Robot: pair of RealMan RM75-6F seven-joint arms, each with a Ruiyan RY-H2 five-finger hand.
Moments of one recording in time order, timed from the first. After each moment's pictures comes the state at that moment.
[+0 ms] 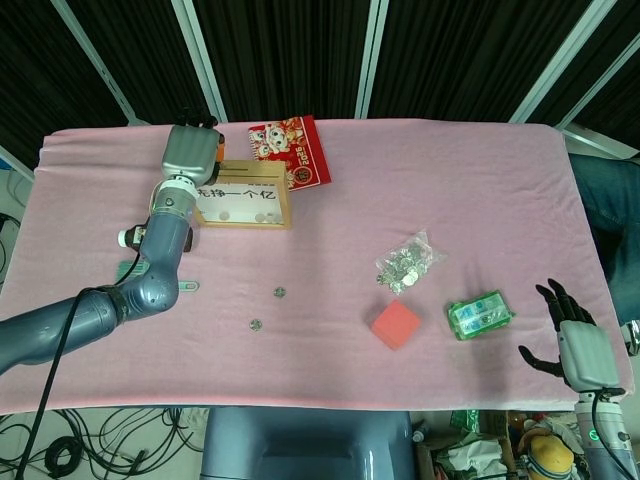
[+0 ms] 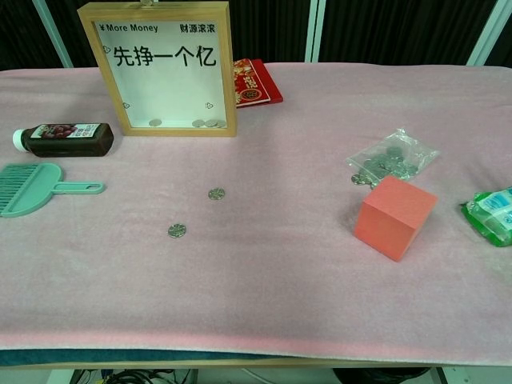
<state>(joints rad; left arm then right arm) -1.28 -1.36 -0.27 -1.25 0.26 0.86 0.81 0.12 -1.15 0.10 -1.69 -1.35 1.37 -0.02</state>
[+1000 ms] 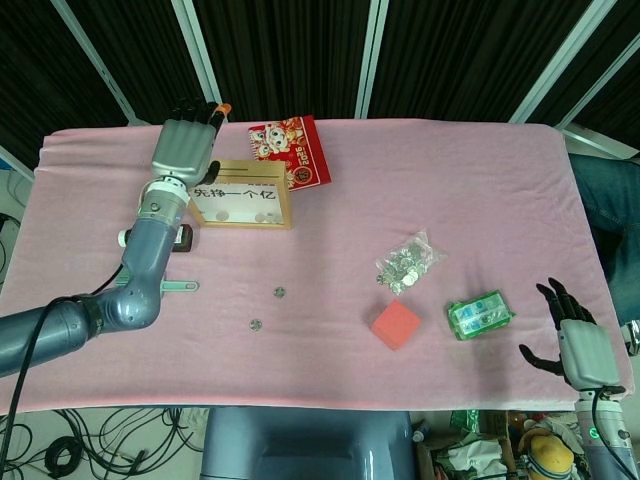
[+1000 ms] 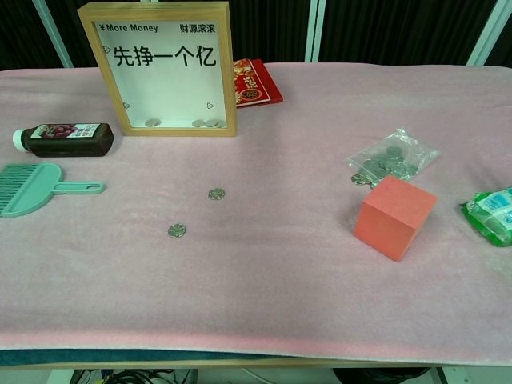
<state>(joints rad) -1.24 -1.20 -0.28 -1.51 0.35 0.97 0.75 0.13 -1.15 0.11 -1.68 -1.34 1.37 -0.02</state>
